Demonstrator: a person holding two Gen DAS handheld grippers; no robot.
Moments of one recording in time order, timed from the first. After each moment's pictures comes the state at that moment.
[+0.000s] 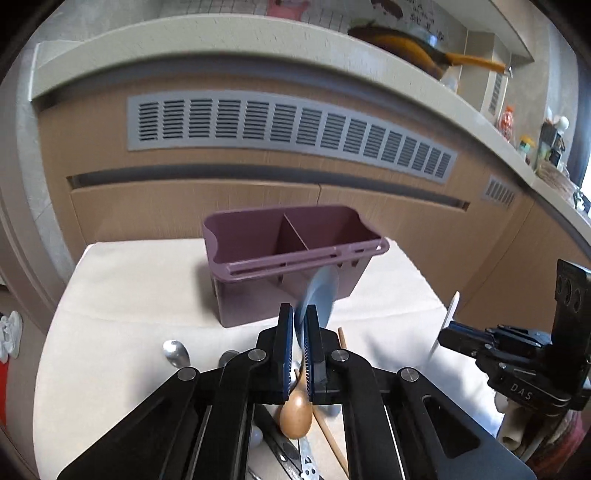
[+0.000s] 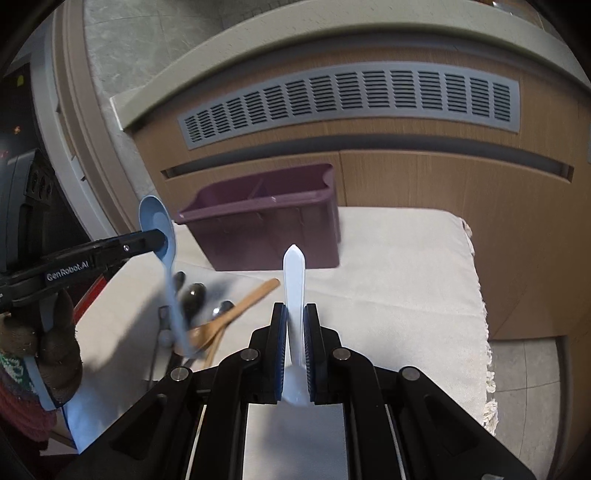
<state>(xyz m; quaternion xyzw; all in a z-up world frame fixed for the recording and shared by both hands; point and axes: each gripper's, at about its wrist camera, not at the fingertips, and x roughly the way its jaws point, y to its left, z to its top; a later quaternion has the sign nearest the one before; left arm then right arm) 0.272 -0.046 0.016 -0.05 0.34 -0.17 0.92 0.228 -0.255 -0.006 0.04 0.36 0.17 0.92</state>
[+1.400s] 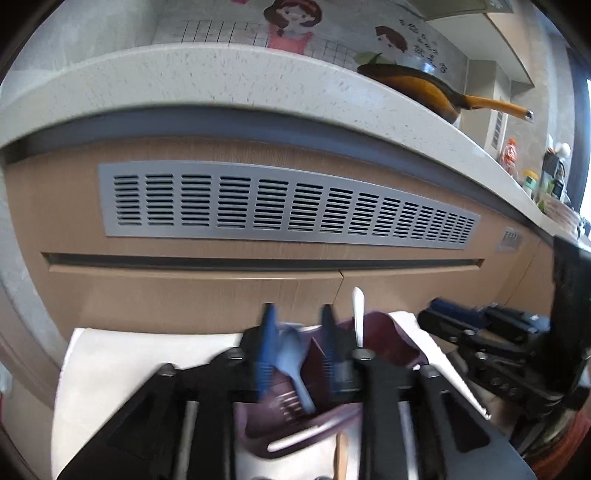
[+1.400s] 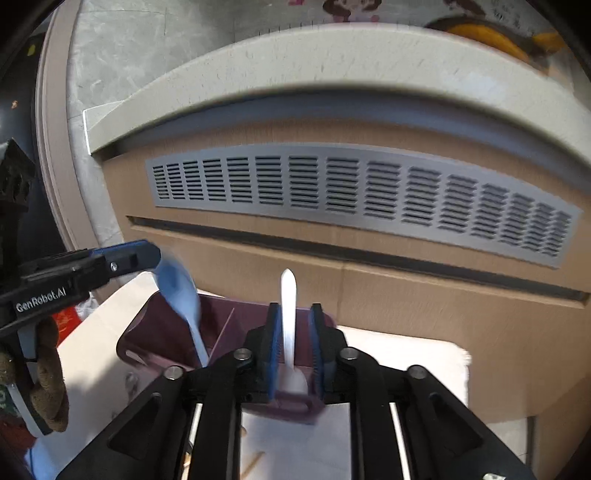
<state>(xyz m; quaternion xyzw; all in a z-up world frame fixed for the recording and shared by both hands) 0.370 -0.020 0.053 -0.04 0.26 -0.19 0.95 0.345 -0.208 0.045 -0.03 0.29 0.14 0.95</state>
